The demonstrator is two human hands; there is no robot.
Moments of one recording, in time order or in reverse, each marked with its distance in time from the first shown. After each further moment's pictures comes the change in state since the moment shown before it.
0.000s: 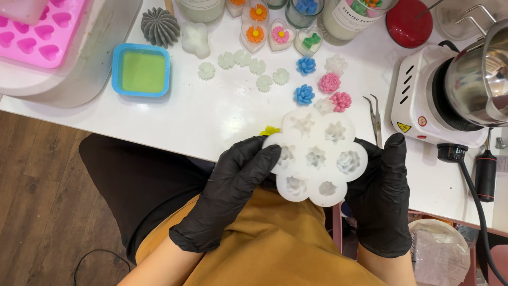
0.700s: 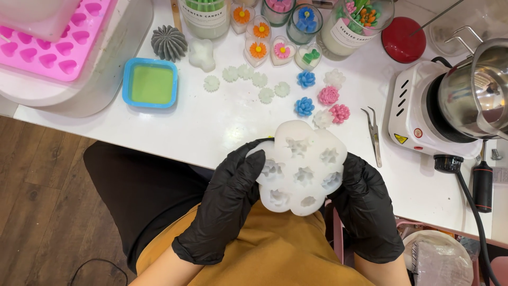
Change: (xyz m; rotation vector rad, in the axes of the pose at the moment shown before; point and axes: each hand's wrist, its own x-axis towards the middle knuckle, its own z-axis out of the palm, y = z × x) left_hand -0.011 0.008 0.007 -0.303 0.055 0.002; right_hand 0.002 0.018 -0.001 -0.188 0.007 -0.029
